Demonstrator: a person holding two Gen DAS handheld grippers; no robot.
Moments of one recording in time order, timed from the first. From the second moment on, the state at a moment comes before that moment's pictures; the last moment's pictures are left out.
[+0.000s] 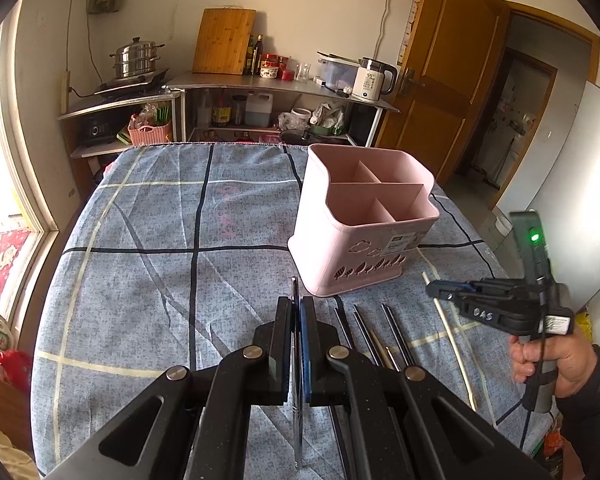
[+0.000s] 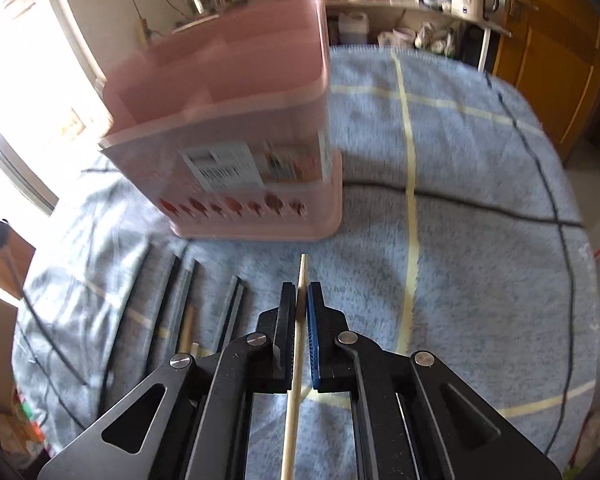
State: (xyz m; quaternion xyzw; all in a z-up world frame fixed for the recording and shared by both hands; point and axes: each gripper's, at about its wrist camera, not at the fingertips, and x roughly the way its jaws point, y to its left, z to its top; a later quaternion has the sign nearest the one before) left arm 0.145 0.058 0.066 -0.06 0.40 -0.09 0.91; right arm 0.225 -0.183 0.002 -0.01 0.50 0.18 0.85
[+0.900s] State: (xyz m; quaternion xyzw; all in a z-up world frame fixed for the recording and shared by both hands) left arm 0.110 0.034 0.116 -0.03 0.36 -0.10 0.93; right arm 0.146 -0.209 0.105 0.01 0.37 0.20 0.91
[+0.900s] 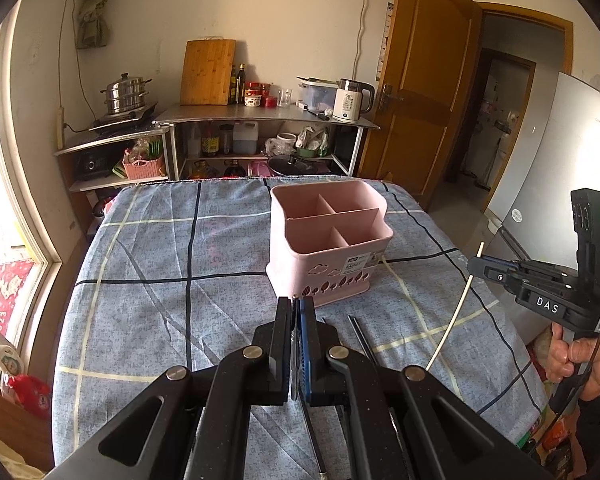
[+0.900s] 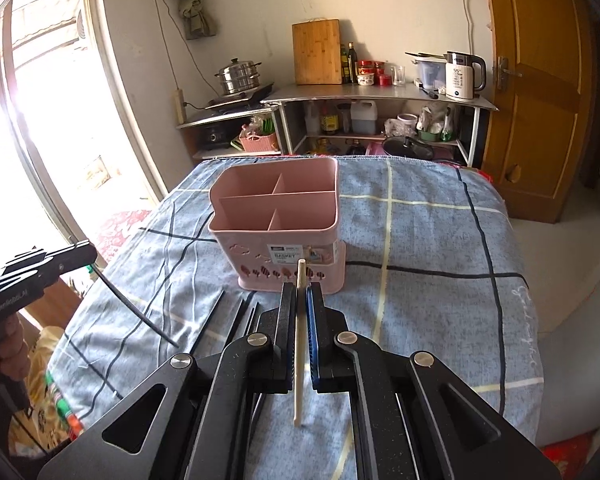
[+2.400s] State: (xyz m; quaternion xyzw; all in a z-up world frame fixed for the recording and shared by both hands) left arm 0.265 0.021 0.132 -0.05 0.36 -0.13 0.92; right arm 0.265 -0.143 0.139 0.04 0.30 0.23 0.92
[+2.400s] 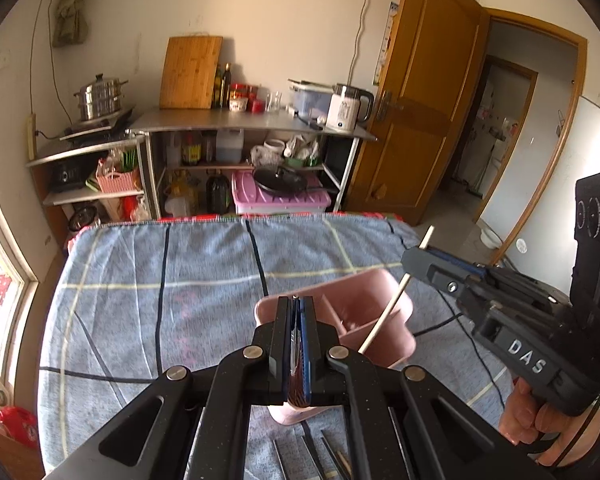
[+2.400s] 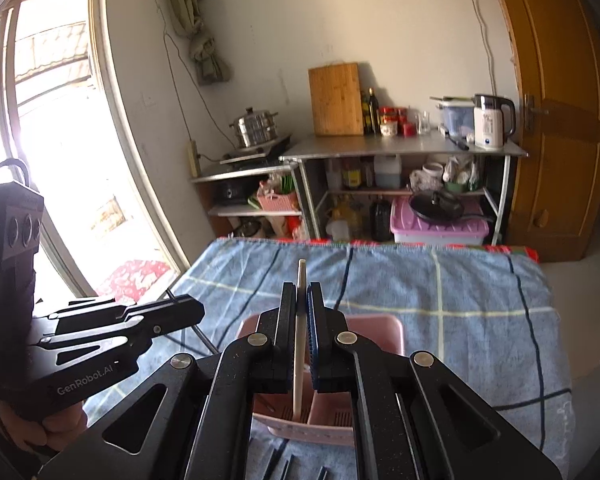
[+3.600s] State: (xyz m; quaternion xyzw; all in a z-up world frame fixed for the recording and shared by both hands) left arm 0.090 0.028 0.105 -0.06 0.30 -0.12 0.94; right arm 0.112 -0.195 0.101 0.04 0.32 0.21 0.92
